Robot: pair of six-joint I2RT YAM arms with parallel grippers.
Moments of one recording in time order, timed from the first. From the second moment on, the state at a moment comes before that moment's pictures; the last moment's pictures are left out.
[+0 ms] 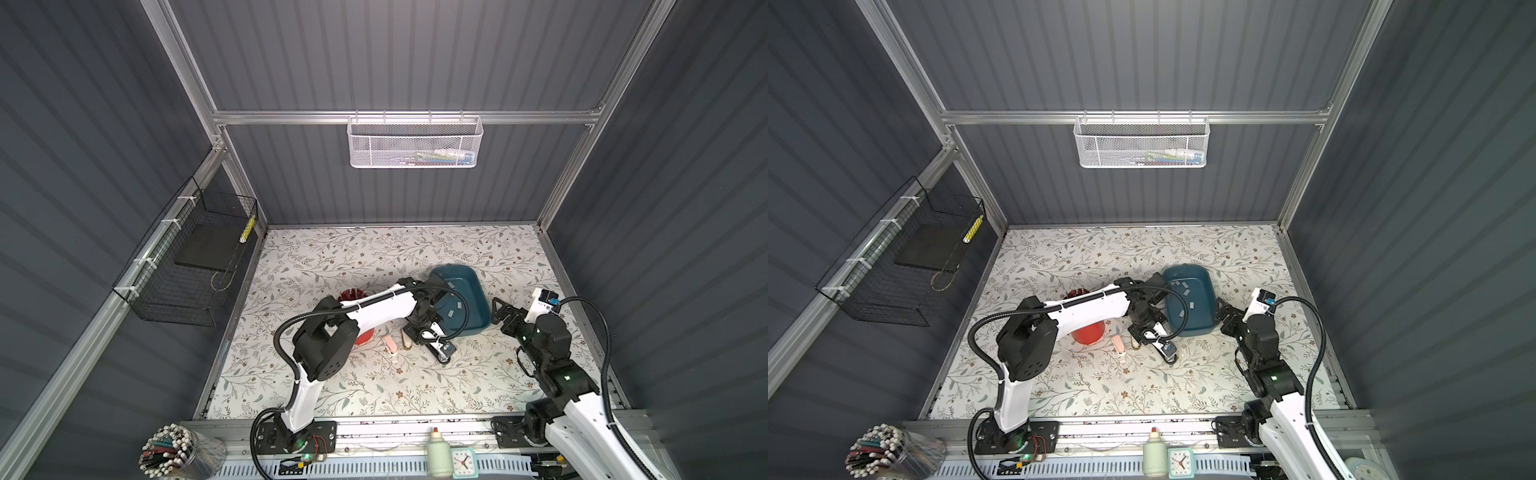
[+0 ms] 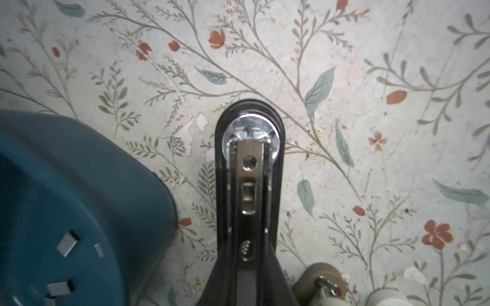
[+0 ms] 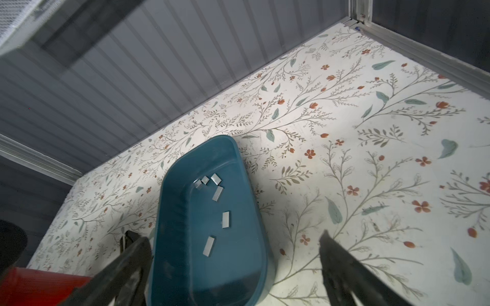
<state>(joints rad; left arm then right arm) -0.92 2.05 1.58 -0.90 0.27 1.62 0.22 0.58 0.32 -0.10 0.13 0.55</state>
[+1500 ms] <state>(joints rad) -0.94 1.86 1.58 -0.64 0.25 1.43 0.14 0.65 0.24 0.08 0.15 0.52</state>
